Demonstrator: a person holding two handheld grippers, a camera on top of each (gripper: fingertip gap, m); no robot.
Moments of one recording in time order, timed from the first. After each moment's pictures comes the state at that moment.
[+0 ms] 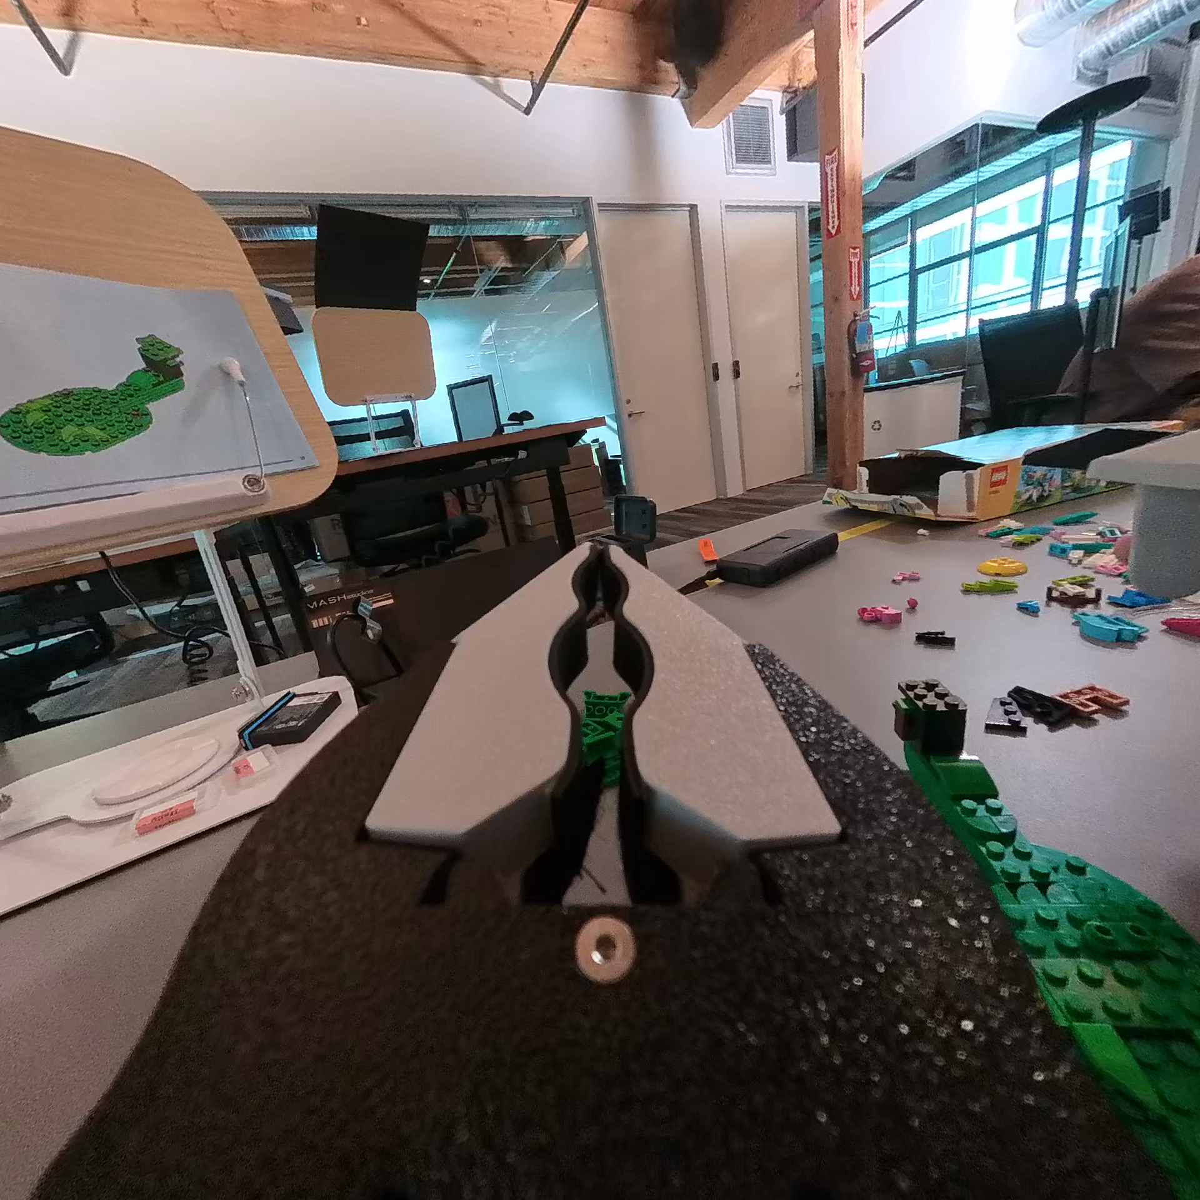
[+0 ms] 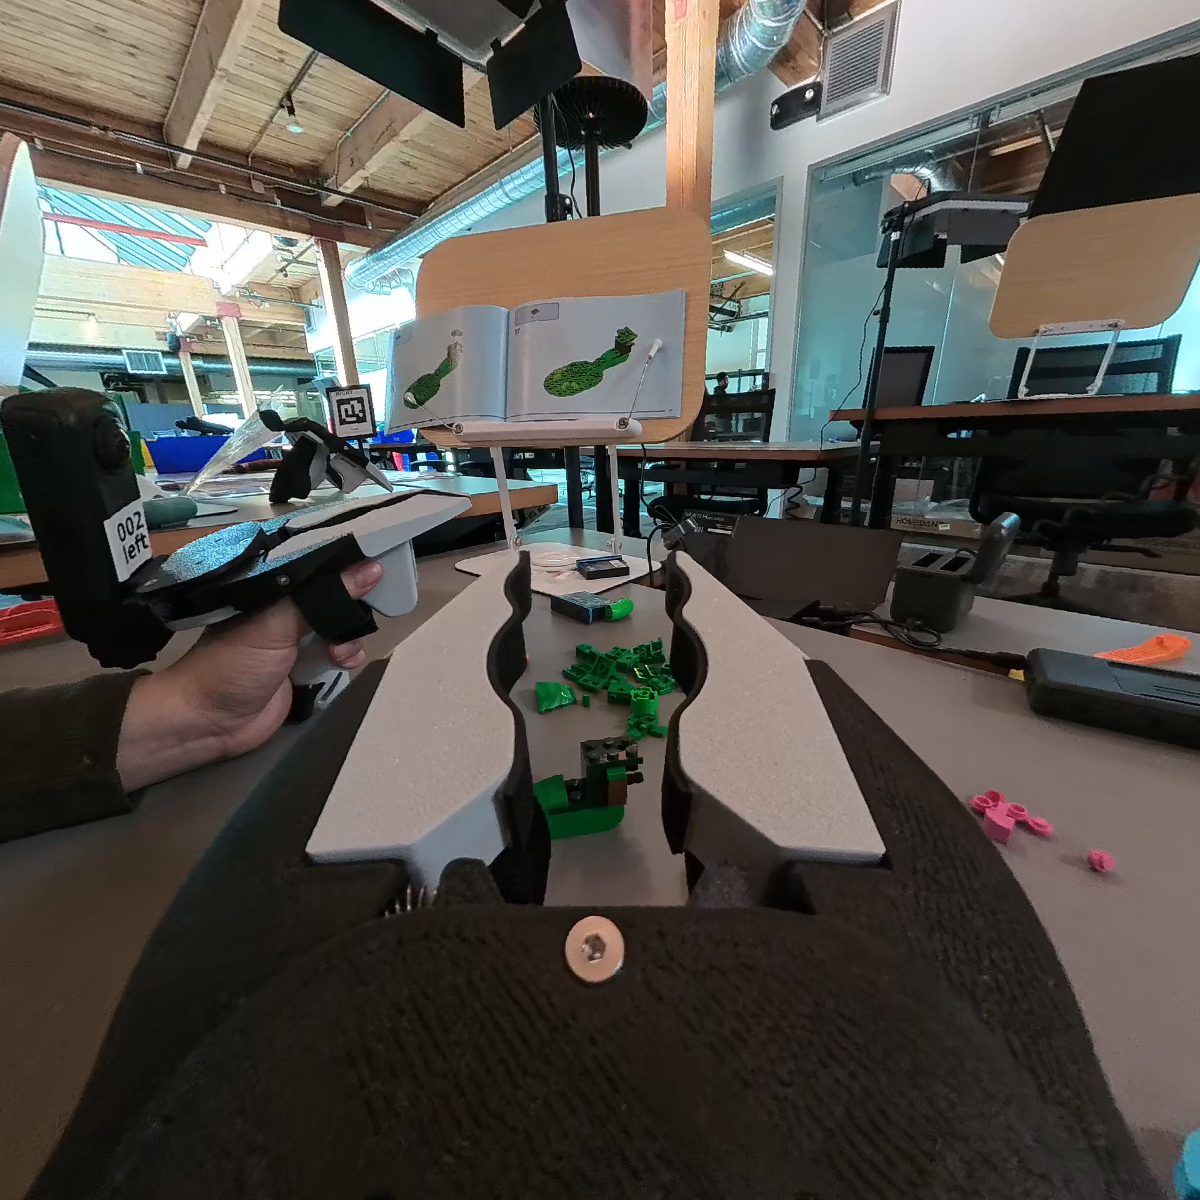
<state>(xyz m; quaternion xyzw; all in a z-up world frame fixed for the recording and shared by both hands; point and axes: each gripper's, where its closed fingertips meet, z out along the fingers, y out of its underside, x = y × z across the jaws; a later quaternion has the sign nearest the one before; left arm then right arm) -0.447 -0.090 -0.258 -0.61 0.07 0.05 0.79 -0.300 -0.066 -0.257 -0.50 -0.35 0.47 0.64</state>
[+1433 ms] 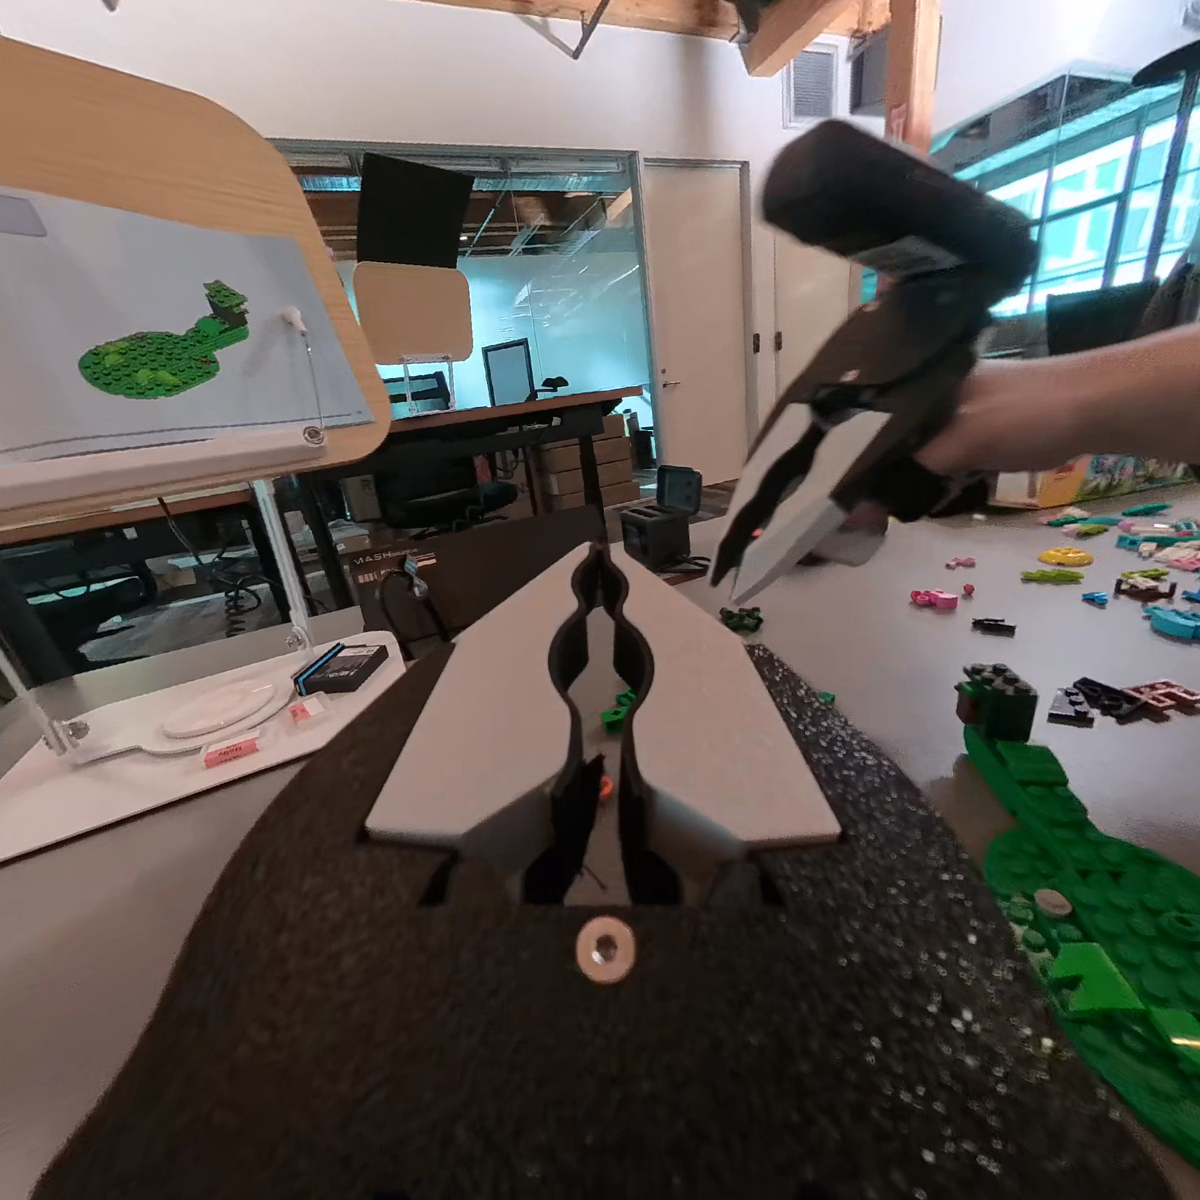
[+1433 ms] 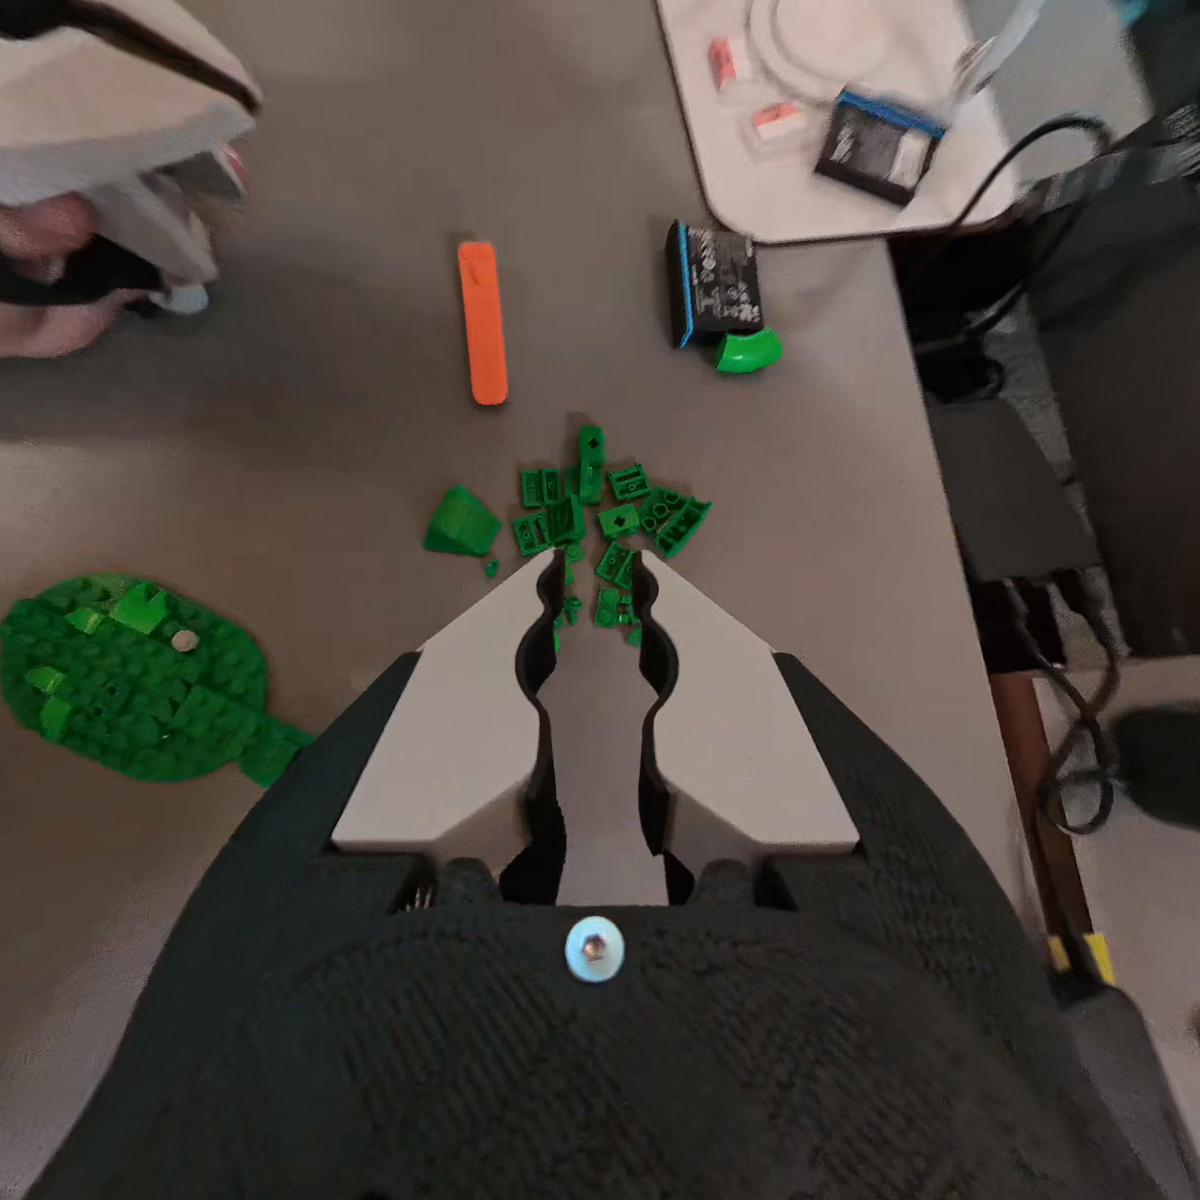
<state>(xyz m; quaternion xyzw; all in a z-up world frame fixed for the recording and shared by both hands) -0.473 -0.094 -0.266 -0.63 0.03 0.07 0.77 -0.430 -0.003 -0.327 -0.52 -0.77 0.27 0.25</state>
